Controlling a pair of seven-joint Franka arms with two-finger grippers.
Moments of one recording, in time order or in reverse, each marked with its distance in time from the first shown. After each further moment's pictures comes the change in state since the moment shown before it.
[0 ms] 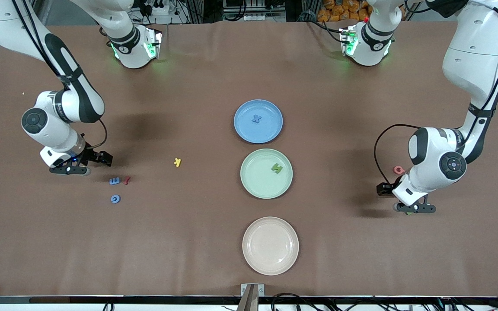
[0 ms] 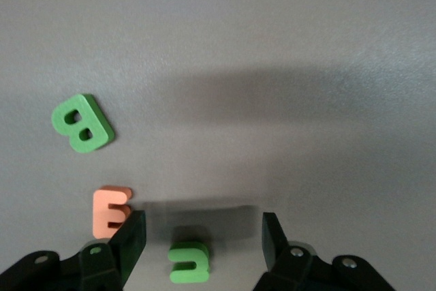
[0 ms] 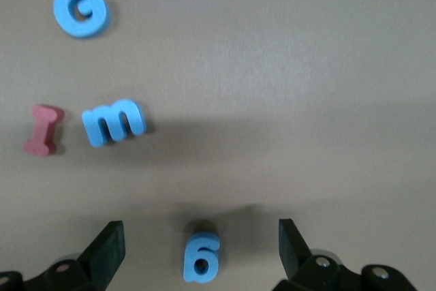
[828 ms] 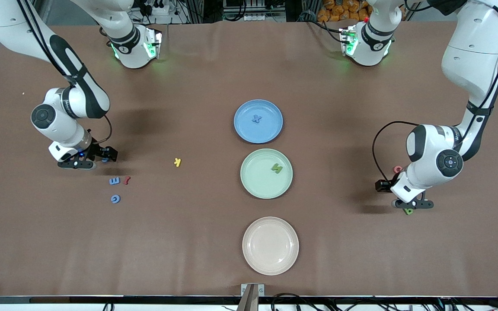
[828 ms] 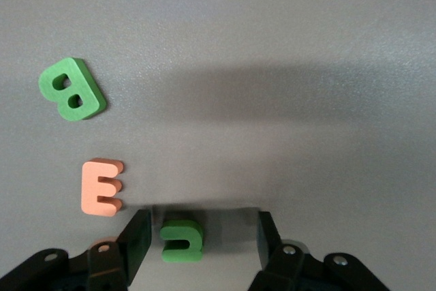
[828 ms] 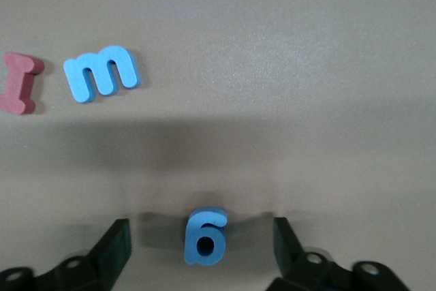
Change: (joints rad) left arm 0.001 -0.017 -0.002 -0.041 0.000 0.000 -0.036; right arm -0.010 0.013 0.000 -0.081 0.000 0.087 -0.001
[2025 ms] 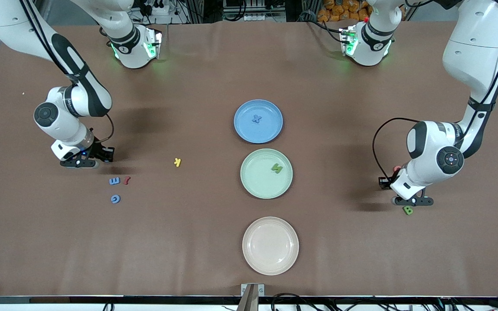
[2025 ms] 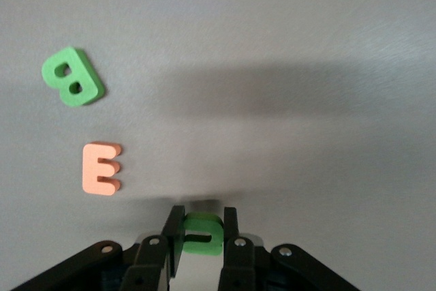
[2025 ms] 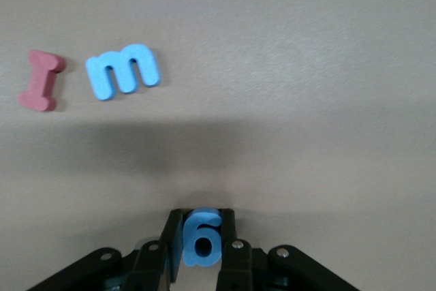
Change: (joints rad) left arm 0.001 -0.040 -0.011 -0.025 0.000 -0.025 -0.001; right arm 0.008 -0.010 0.013 -0.012 0.000 0.005 0.015
